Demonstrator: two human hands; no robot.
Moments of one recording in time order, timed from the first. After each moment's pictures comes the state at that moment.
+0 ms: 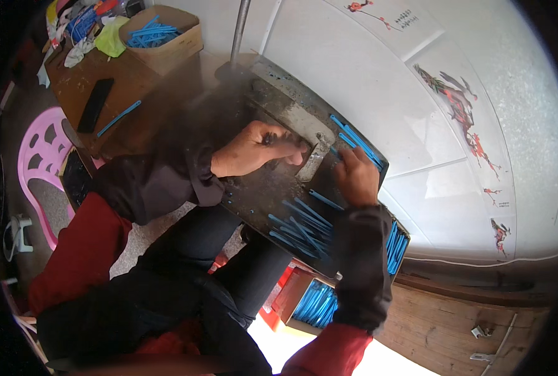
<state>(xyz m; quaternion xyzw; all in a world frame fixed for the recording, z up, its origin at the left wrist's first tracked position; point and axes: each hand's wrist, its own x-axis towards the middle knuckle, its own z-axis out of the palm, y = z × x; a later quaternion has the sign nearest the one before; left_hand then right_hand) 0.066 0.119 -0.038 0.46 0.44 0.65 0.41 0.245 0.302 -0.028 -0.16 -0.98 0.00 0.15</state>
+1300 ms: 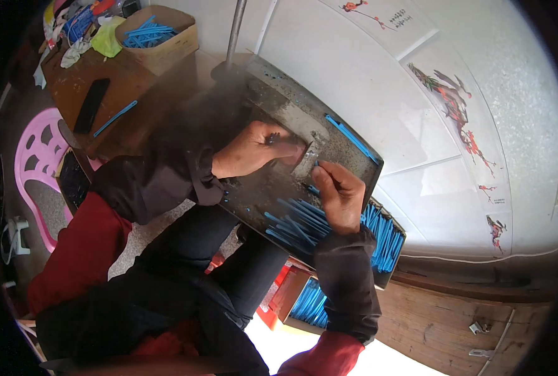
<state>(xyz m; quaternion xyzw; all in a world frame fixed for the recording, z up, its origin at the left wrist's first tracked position) 0.072 0.119 -0.028 0.46 0.49 0.65 0.35 0.249 0.218 0.011 -0.19 -0.84 0.41 0.30</state>
